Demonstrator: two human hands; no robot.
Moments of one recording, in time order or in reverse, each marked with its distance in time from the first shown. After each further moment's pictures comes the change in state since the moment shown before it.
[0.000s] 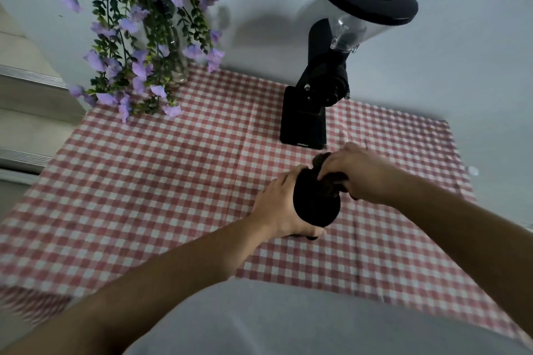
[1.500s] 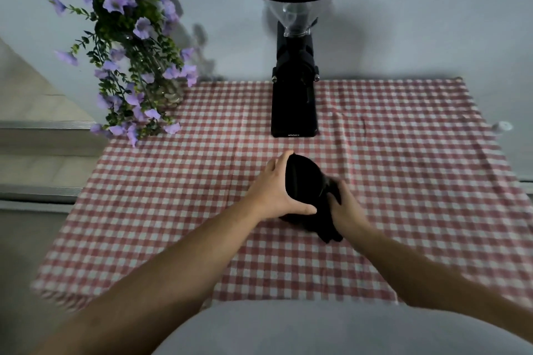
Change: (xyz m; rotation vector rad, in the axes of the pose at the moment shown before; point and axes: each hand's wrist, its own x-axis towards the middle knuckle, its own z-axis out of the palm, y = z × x) left_hand 0.005 0.034 -0.007 0.121 -0.069 -0.140; right_hand -0.030 0.002 0.139 1.239 0.363 0.472
